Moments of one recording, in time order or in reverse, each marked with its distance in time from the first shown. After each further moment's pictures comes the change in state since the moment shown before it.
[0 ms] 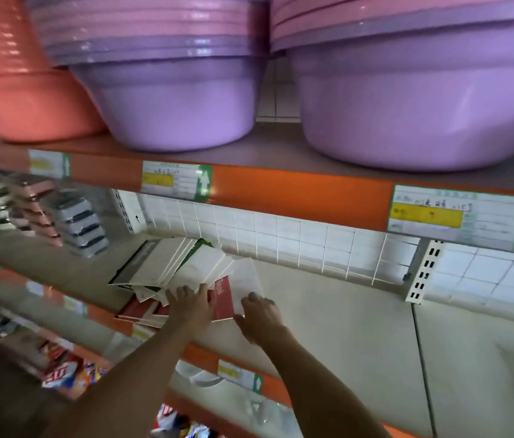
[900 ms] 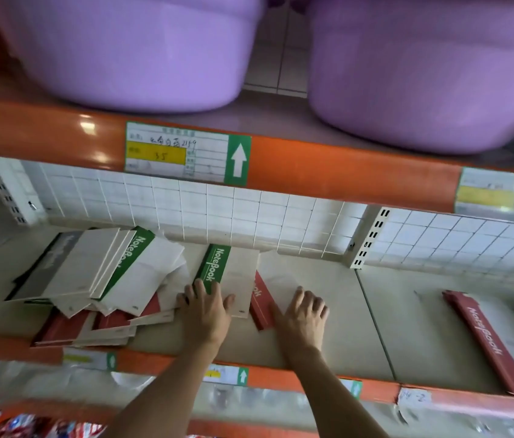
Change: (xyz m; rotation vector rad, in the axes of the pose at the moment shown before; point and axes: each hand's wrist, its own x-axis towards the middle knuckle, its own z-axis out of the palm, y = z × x) left_hand -0.003 0.084 0.054 -0.301 0.411 0.280; right_hand -0.073 0.070 0.023 -0.163 0.416 0.792
